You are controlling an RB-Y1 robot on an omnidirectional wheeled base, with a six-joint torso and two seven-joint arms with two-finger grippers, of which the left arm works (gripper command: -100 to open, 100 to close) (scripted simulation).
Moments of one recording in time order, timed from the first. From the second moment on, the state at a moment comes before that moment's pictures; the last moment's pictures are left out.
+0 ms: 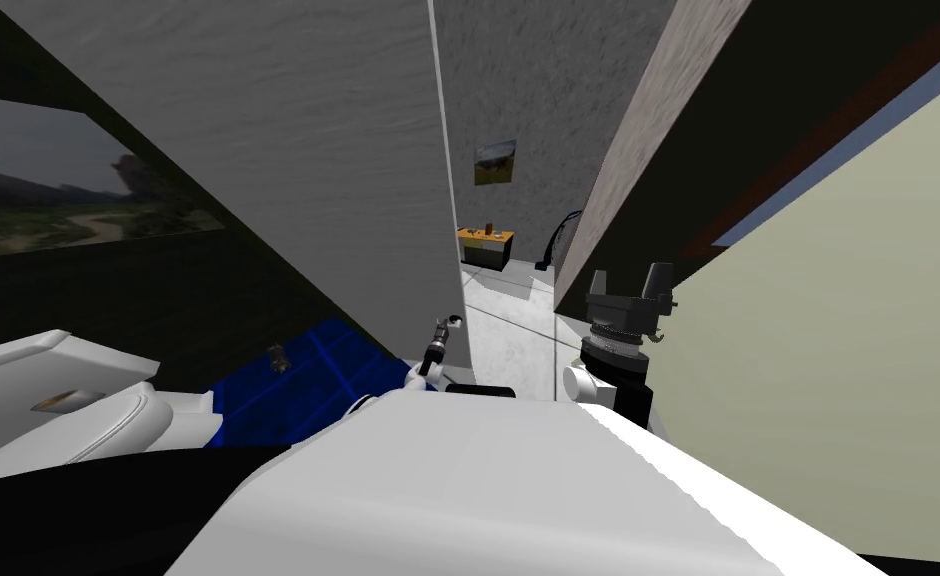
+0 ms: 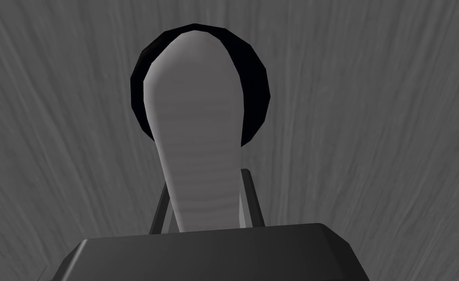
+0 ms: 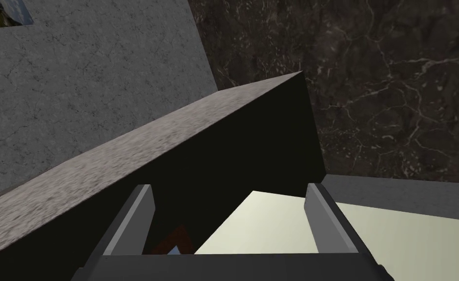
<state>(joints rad) -0.20 0.09 -0.12 -0.57 0.10 -0.80 0.02</state>
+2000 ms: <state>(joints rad) -0.19 0.11 0.08 -0.56 0.21 -0.82 -0.05</state>
